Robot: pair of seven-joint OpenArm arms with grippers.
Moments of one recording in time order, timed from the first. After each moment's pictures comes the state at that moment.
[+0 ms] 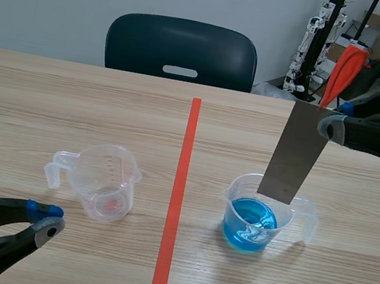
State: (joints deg) left arm 30.6 -39.9 13.6 84.8 4.7 -29.2 -55.4; right arm 37.8 74.9 -64.1 94.5 41.9 45.3 17.4
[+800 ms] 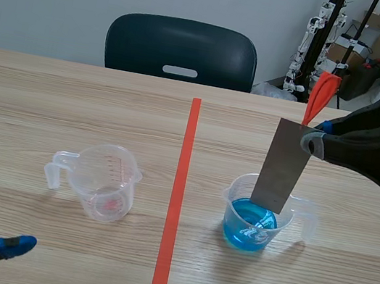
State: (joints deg) left arm 40.8 -21.4 8.9 75.5 18.1 -16.7 -72.8; right arm 35.6 69.1 -64.1 88.9 40.7 45.3 16.8
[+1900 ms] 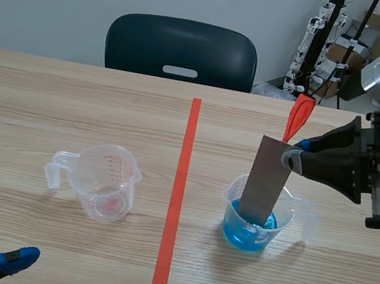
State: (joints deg) left arm 42.1 -14.9 8.9 73.3 16.0 -15.6 -77.1; right arm 32.9 62.7 -64.1 82.9 37.9 45.1 16.6
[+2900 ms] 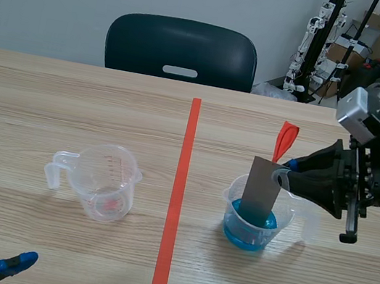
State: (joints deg) left arm 31.0 -12.3 8.9 54.4 20.1 -7.8 -89.0; right arm 30.9 55.8 -64.1 72.5 30.7 45.1 23.0
